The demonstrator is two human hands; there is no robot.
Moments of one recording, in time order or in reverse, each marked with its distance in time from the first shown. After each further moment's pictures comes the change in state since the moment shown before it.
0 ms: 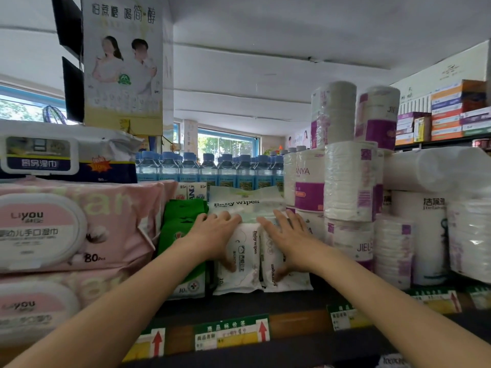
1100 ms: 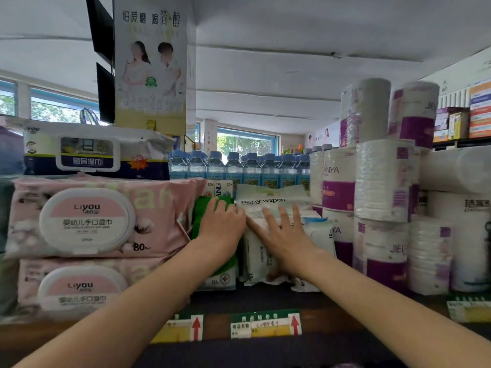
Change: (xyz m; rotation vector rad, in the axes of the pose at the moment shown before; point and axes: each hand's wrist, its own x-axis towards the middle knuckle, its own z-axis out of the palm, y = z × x) left_hand -0.029 -0.013 -0.005 0.228 0.207 -0.216; right_hand 0.027 -0.054 0.012 -0.306 0.159 -0.142
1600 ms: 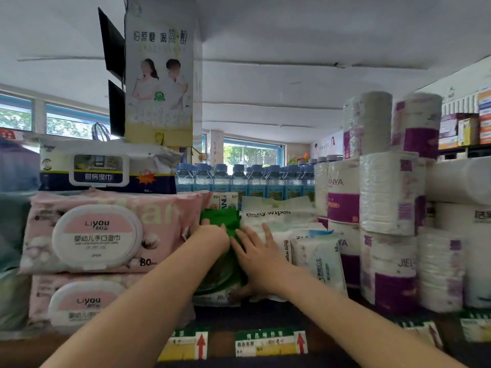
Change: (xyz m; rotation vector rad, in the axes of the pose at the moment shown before) left_hand 0.018 -0.026 -0.009 0.061 -0.586 -0.129; right_hand 0.019 -0.039 -0.006 0.102 0.061 -0.162
